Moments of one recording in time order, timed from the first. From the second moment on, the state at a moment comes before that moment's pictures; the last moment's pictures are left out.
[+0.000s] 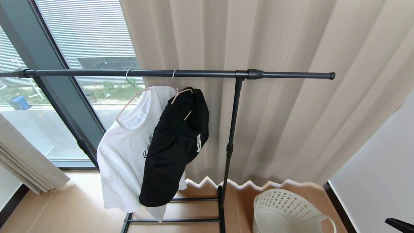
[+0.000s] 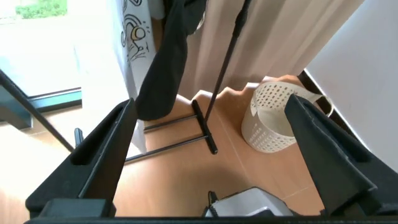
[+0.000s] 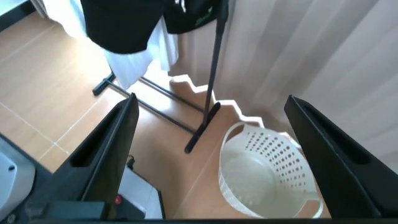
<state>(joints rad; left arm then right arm) -0.23 0.27 -0.01 -0.06 -0.11 -0.03 0.52 0.52 -0.03 -0.22 -0.02 -0.07</state>
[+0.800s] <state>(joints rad) 0.03 0.07 0.00 -0.05 -0.13 0.02 0.08 0.10 0.00 -0.02 -0.01 -0.04</state>
